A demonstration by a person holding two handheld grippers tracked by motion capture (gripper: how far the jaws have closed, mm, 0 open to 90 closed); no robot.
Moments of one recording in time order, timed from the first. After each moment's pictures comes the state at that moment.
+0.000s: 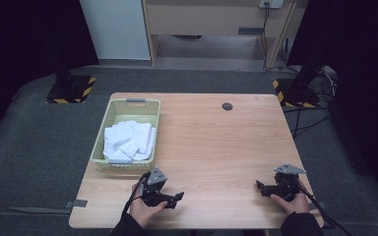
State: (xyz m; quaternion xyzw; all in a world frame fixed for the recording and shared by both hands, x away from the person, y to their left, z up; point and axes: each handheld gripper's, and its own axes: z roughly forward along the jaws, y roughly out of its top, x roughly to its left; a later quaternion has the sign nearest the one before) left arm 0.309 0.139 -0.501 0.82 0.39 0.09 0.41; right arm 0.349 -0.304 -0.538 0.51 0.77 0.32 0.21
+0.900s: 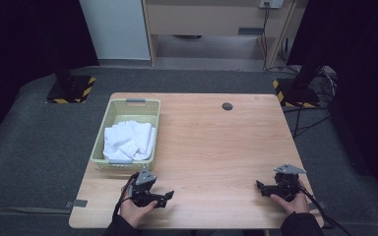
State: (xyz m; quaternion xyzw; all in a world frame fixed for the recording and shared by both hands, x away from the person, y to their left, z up) left arm 0.306 0.168 -0.503 0.80 0.42 0.10 0.41; right arm 0.349 -0.304 -0.538 0.51 0.77 0.32 0.21
